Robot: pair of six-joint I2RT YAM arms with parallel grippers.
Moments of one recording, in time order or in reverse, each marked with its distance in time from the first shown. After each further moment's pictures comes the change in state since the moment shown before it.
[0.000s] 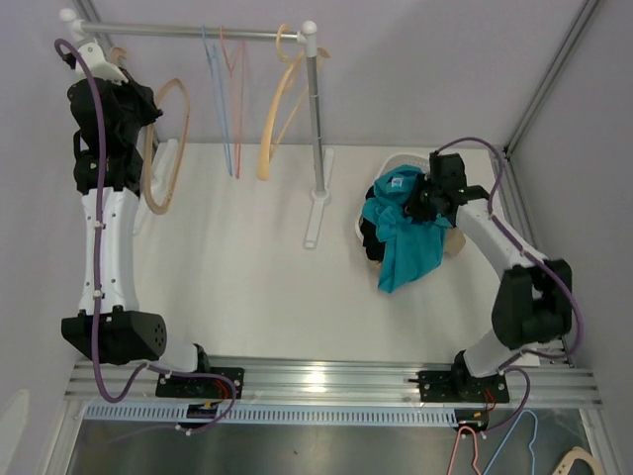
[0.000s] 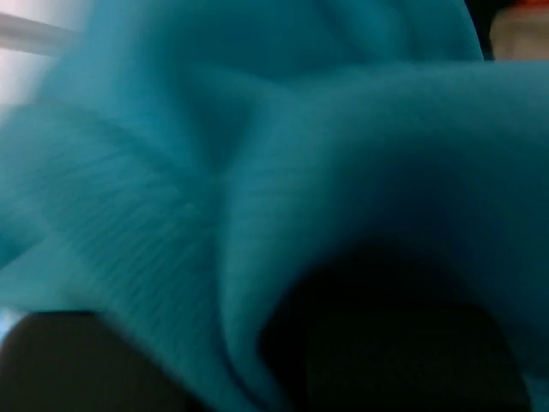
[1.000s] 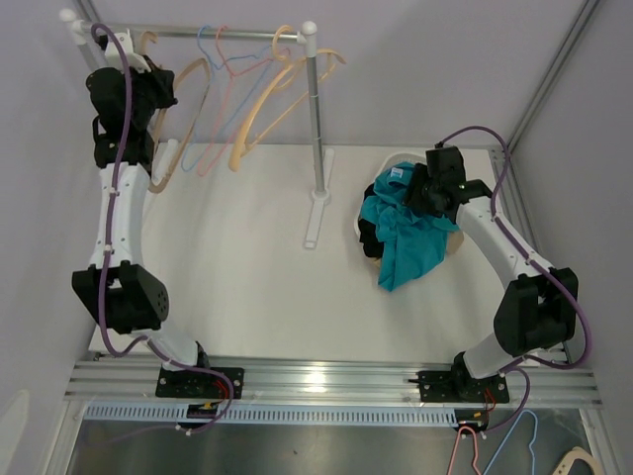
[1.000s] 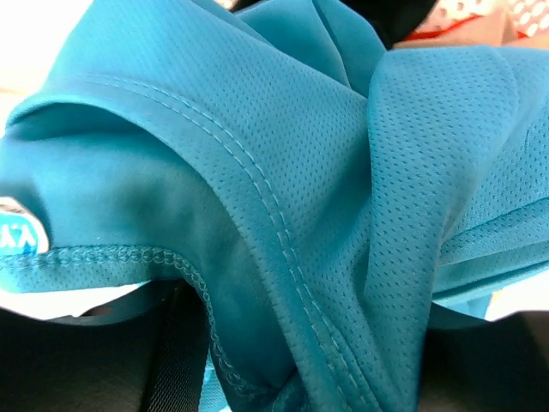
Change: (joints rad) left arm 0.010 0.202 0.045 0.267 0.236 0.130; right arm 0.010 0.040 0.043 -0.043 0.169 0.021
